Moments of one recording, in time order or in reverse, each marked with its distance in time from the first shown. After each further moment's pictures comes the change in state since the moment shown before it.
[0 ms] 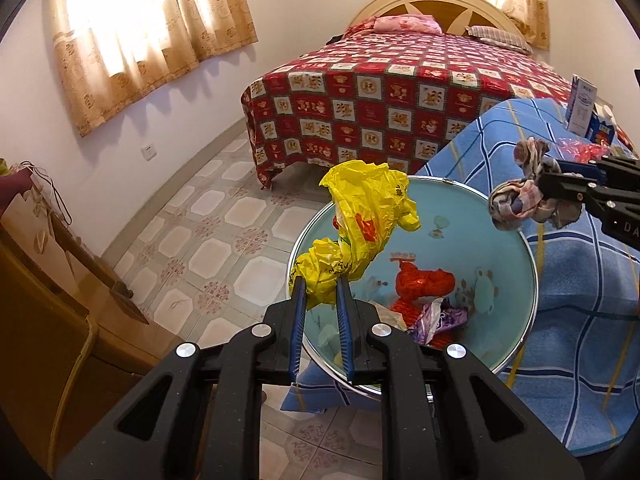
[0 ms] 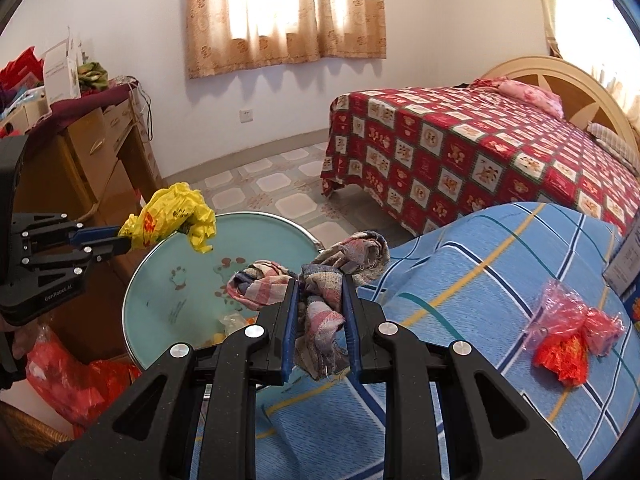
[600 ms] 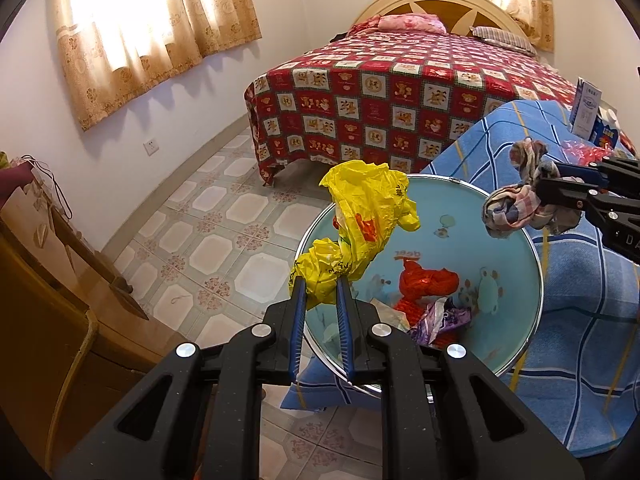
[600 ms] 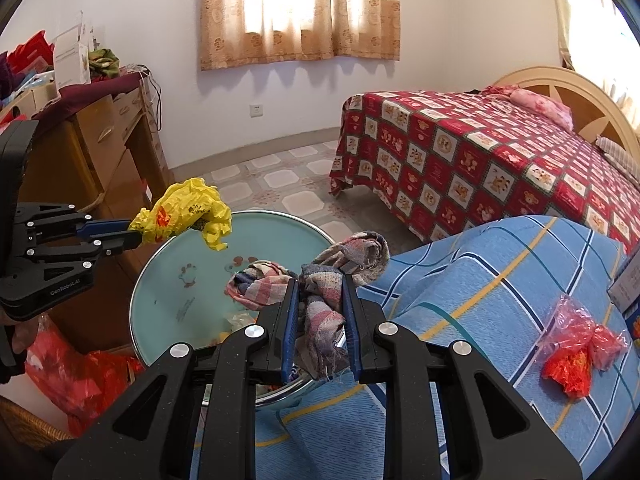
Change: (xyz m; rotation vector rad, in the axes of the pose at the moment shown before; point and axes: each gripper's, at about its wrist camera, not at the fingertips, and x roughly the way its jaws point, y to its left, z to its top) left arm 0.004 0.004 -0.001 -0.012 0.009 0.005; right arm 0.004 0.014 0.005 -0.041 0.003 0.014
